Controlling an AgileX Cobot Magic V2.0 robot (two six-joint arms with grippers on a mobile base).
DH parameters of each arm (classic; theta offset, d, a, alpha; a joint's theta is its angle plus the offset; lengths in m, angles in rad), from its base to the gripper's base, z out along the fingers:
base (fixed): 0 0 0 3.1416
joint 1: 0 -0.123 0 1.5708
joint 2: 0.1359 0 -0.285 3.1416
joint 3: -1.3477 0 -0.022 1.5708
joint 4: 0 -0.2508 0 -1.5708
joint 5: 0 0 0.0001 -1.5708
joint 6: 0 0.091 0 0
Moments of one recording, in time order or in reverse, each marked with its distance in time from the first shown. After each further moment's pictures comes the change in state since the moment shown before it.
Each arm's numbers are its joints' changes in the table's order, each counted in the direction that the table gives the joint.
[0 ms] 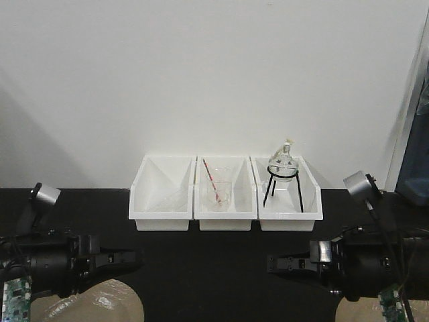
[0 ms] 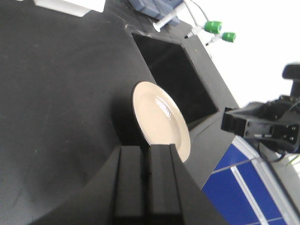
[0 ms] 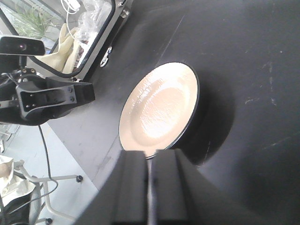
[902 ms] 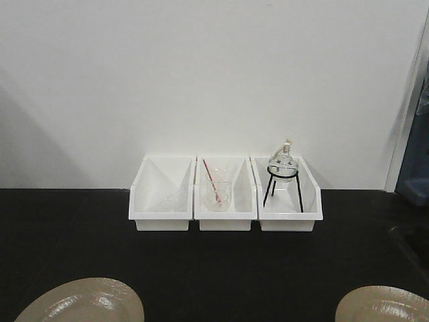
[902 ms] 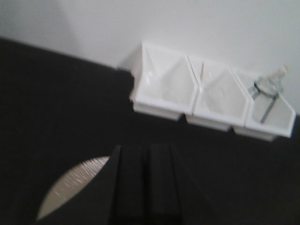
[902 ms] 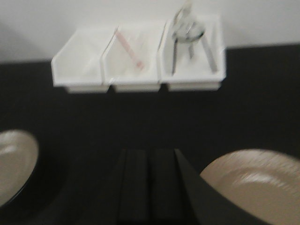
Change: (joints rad) left arm -0.052 -0.526 -0.132 -1.066 0.590 -0.934; right arm 0.001 -0.466 -0.025 0.906 0.339 0.668
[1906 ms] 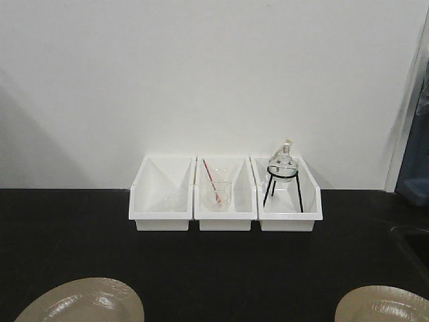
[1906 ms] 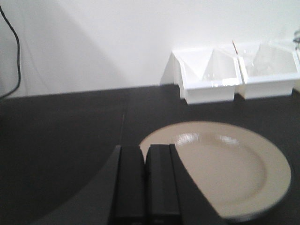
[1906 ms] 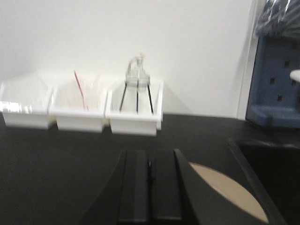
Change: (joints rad) left arm -0.037 -0.915 -0.795 -0.337 0.267 0.094; right arm 0.000 -0.923 -0.930 0.407 0.610 0.192
